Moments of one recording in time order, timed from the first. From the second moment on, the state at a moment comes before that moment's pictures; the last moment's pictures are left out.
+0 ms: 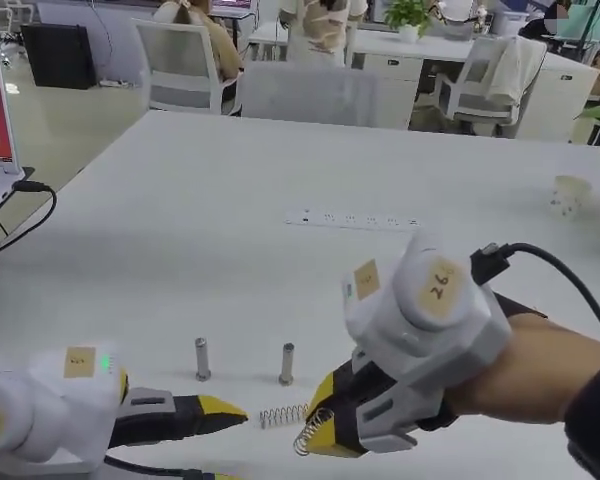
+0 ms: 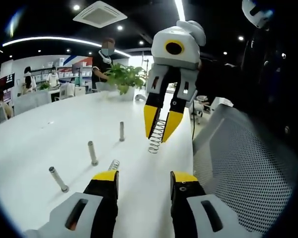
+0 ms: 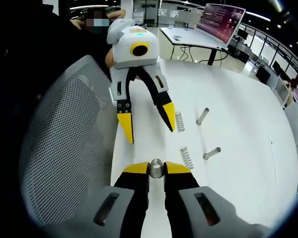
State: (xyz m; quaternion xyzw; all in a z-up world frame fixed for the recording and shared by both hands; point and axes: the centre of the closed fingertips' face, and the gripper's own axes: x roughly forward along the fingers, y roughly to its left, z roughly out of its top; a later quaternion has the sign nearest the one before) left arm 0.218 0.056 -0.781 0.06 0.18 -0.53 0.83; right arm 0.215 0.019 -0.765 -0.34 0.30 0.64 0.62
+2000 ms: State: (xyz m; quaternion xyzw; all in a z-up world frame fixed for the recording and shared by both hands) left arm 0.222 0.100 -0.784 0.02 0.18 -0.43 0.89; right arm 0.311 -0.059 -0.733 -0.41 0.34 0.54 0.65
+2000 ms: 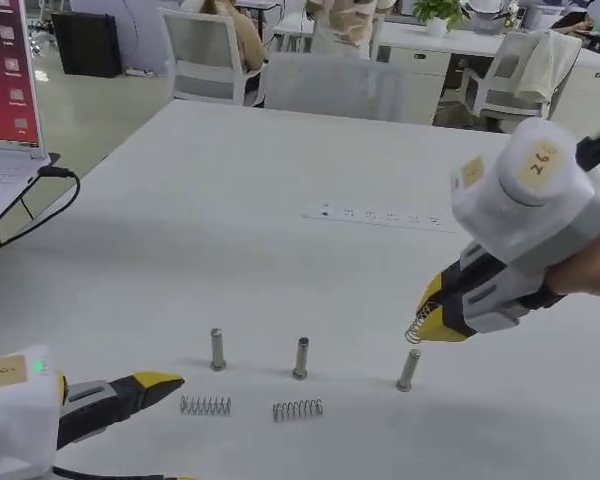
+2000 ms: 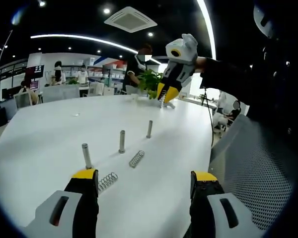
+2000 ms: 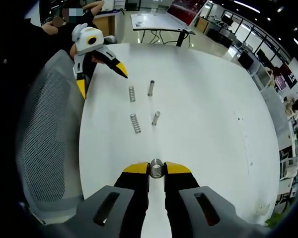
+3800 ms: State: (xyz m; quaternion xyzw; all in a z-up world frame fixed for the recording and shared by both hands) left arm 0.220 0.101 -0.787 0.01 0.18 -0.42 0.89; right arm 0.341 -0.072 -0.797 -0.40 0.41 0.54 0.62
